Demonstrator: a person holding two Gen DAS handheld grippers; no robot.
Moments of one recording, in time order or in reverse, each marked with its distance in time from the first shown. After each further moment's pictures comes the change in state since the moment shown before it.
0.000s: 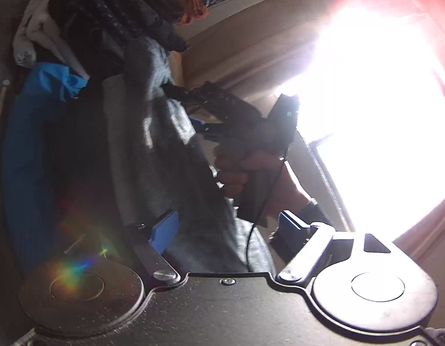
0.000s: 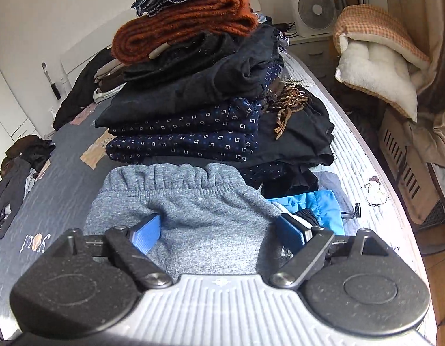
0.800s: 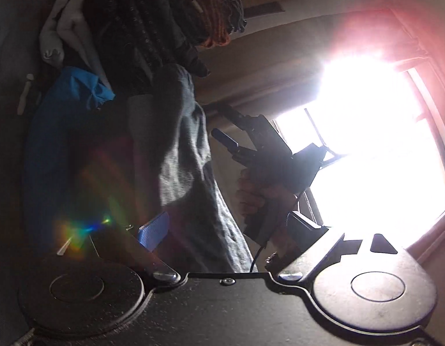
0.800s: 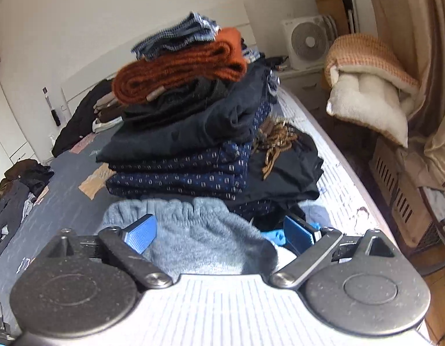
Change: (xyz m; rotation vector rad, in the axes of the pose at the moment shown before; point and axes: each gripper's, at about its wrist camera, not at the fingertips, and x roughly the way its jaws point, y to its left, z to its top) left arm -0.030 0.008 -0.002 -0.127 -0.055 -0.067; right arm -0.031 -0.003 0.008 -0.017 -0.180 -0.002
